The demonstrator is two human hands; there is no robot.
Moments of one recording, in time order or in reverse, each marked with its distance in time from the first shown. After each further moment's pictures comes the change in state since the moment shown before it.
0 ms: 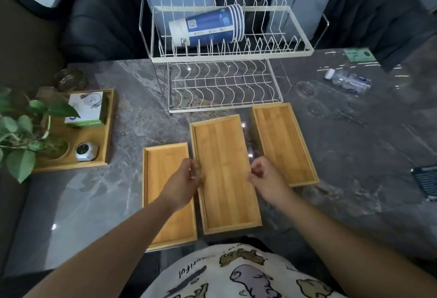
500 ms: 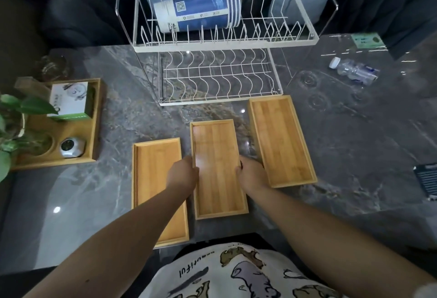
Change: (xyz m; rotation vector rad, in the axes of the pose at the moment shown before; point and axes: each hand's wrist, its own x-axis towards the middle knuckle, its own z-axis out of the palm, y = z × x) left_hand 0.049 0.005 0.036 0.342 0.170 -0.162; right_hand 0.054 0.020 0.039 -0.407 0.049 -0.015
